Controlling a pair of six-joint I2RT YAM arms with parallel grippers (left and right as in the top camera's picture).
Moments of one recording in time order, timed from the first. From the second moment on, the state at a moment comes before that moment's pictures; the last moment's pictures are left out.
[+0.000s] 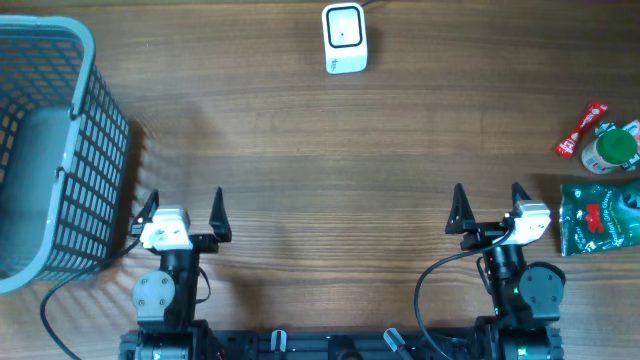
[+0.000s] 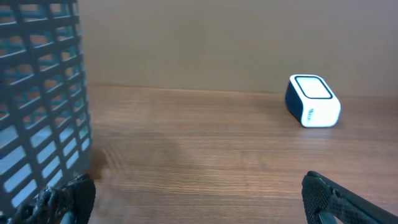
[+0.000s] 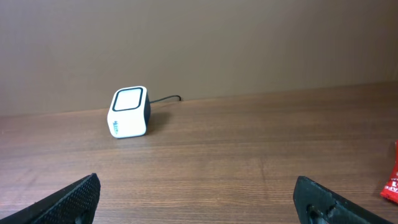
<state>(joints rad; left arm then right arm) 0.01 0.01 0.02 -0.07 -0.02 -0.05 0.01 0.01 0.03 -0.06 -0.05 0.12</state>
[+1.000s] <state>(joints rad) 0.02 0.01 0.02 -0.07 -0.04 -0.06 0.01 0.01 0.03 -0.06 -0.05 0.12</state>
